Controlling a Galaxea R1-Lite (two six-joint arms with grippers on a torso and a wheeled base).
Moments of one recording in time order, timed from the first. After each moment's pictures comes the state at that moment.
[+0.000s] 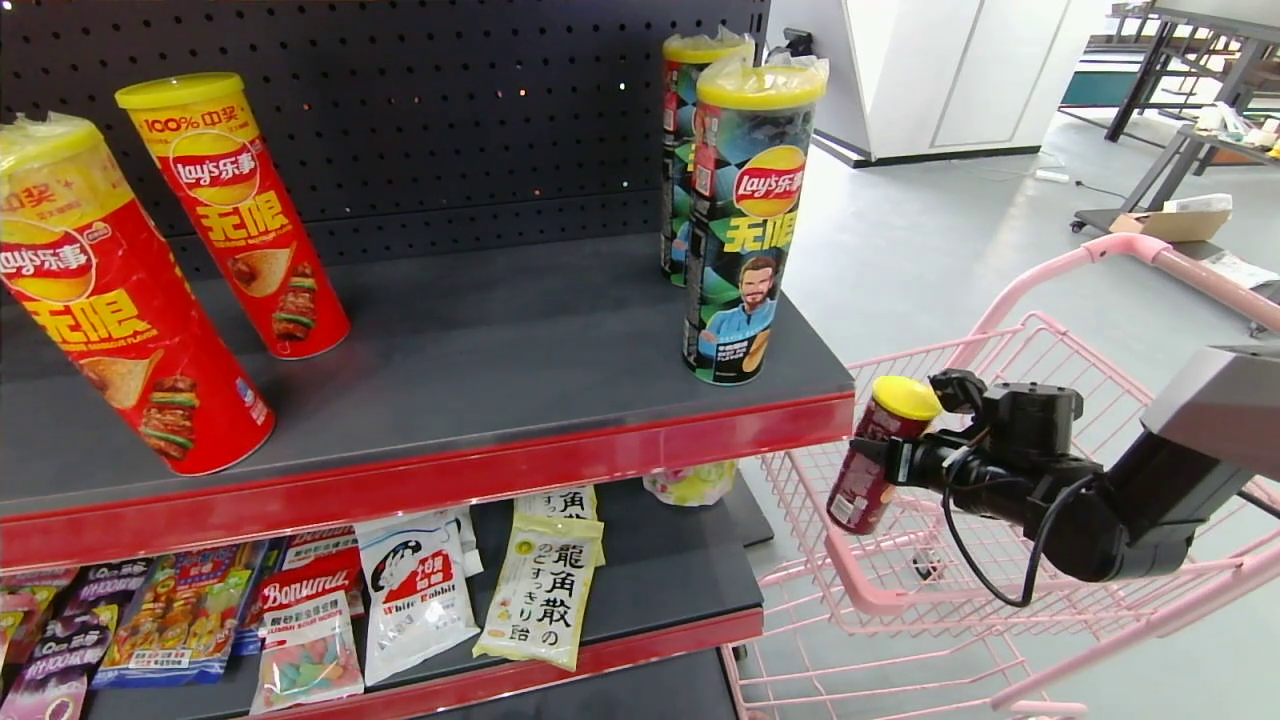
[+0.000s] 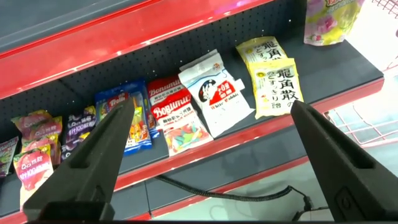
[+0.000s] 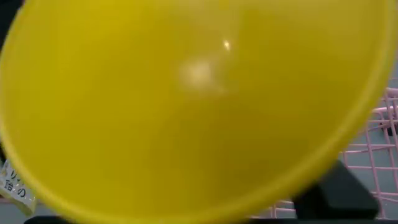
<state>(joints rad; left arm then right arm) -0.22 0.25 -0.37 0.36 0.17 0.15 0.05 2.23 -0.76 -1.04 0.25 0.13</state>
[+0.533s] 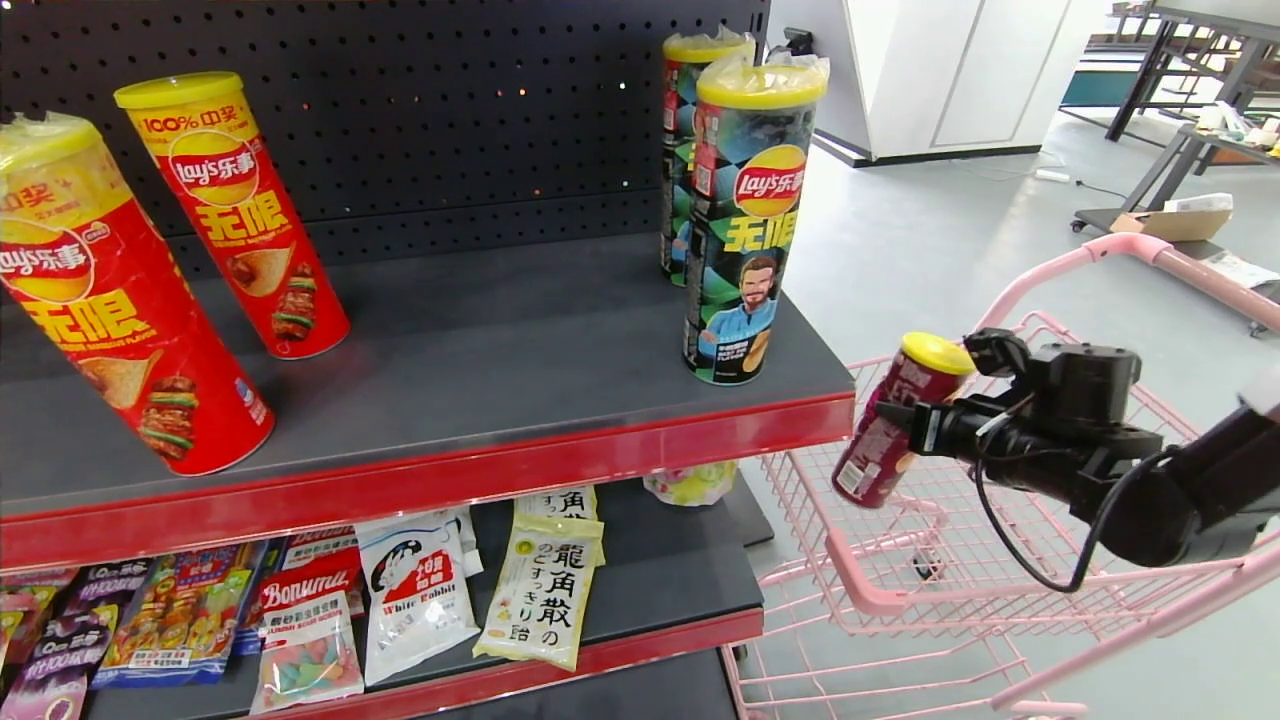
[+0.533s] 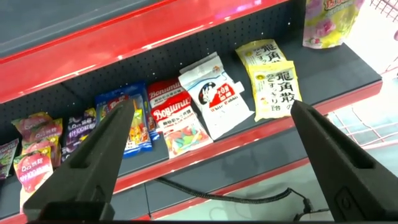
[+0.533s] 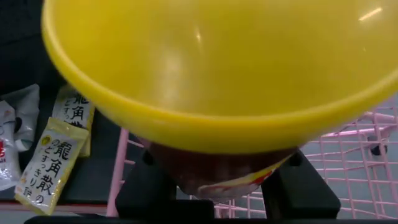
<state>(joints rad) -0.22 0.25 -0.38 0.35 0.17 0.15 0.05 2.02 -0.73 -0.96 0.24 0.12</state>
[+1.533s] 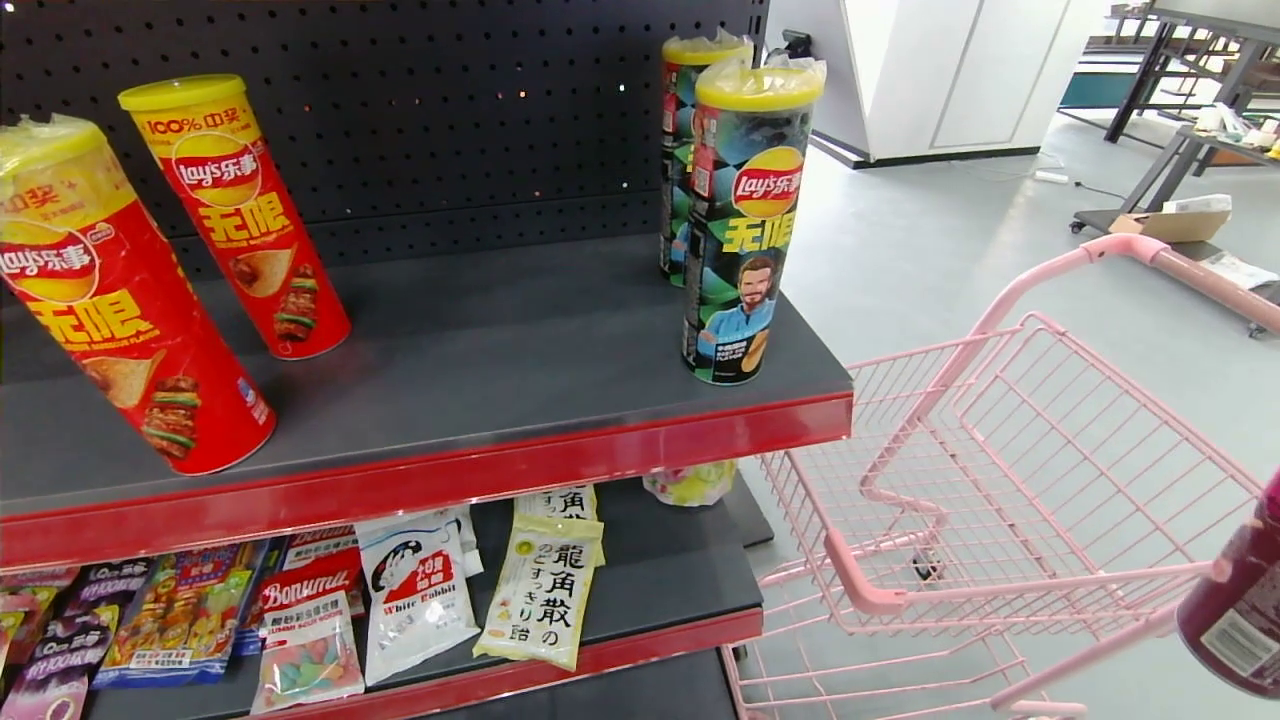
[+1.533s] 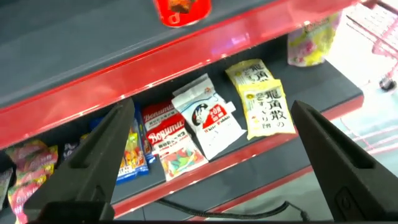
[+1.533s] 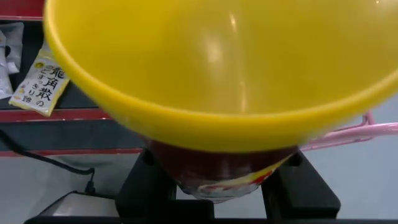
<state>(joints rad) -0.22 0.34 -0.43 0.26 0.09 0.19 0.05 0.79 -0.76 0.34 0.02 -0.14</state>
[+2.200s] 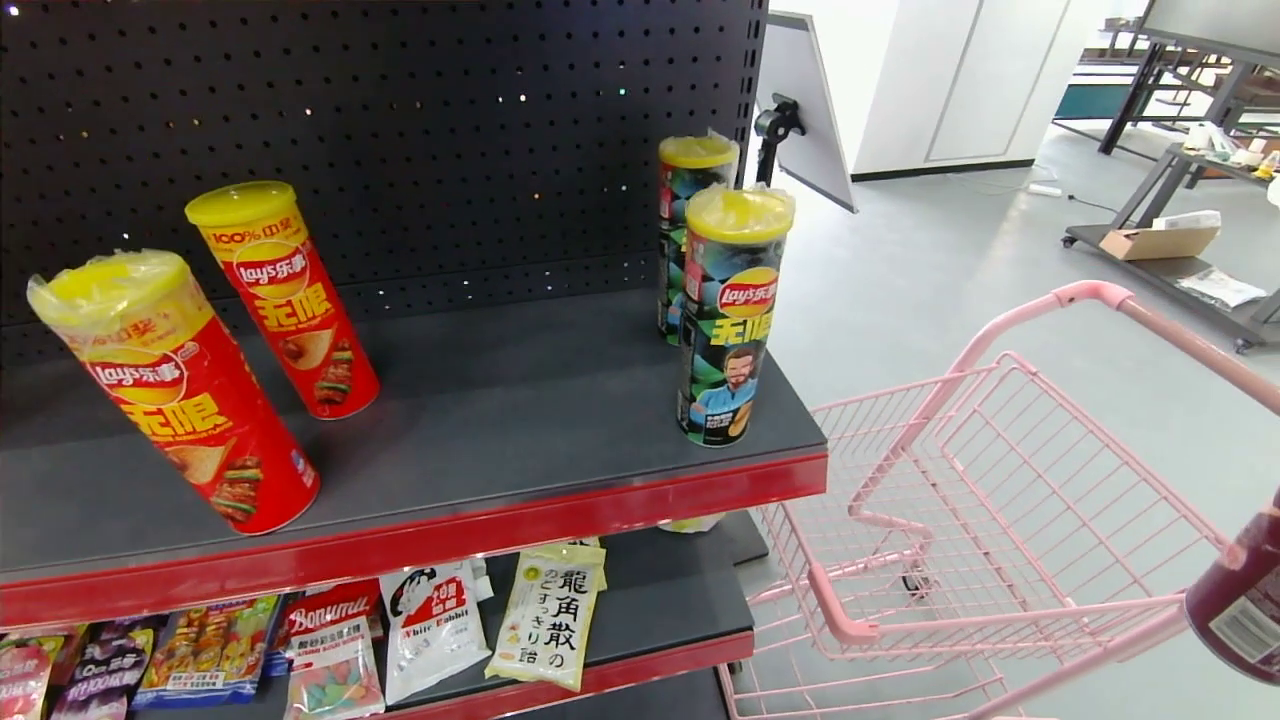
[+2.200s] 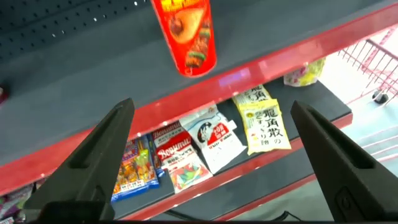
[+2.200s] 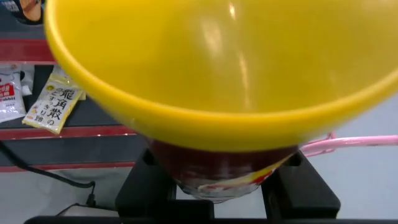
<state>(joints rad) -0.22 0.32 -0.44 0.26 0.10 0.19 0.05 0.77 -0.74 0.29 0.01 -0.15</state>
